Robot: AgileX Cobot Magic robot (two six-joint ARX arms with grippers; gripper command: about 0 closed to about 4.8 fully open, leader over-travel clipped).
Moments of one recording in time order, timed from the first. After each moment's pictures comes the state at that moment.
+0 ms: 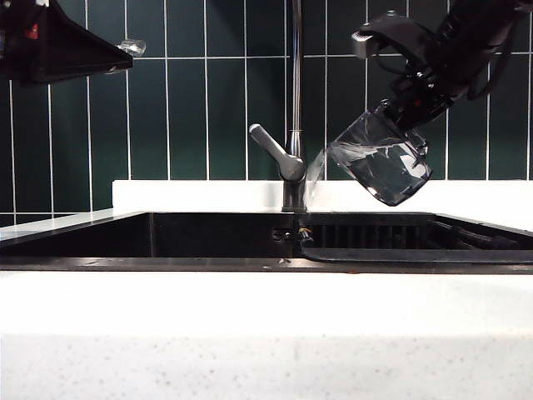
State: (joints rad) left arm -0.29 0.94 0.30 0.71 0.53 0.08; right arm 0.34 1.47 1.02 0.02 0.11 -0.58
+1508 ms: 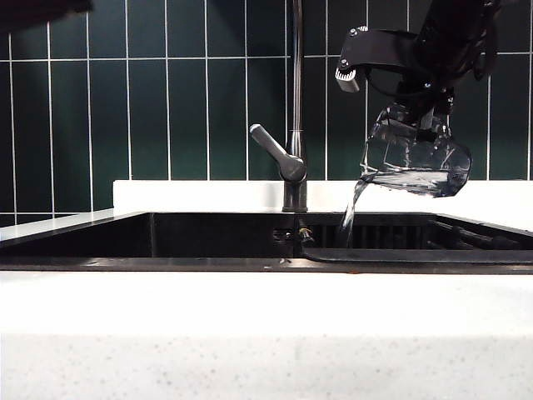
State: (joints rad) left arm -0.29 0.63 0.18 0.71 0.47 0.02; right arm 0.42 1.47 1.02 0.05 0.39 -1.10
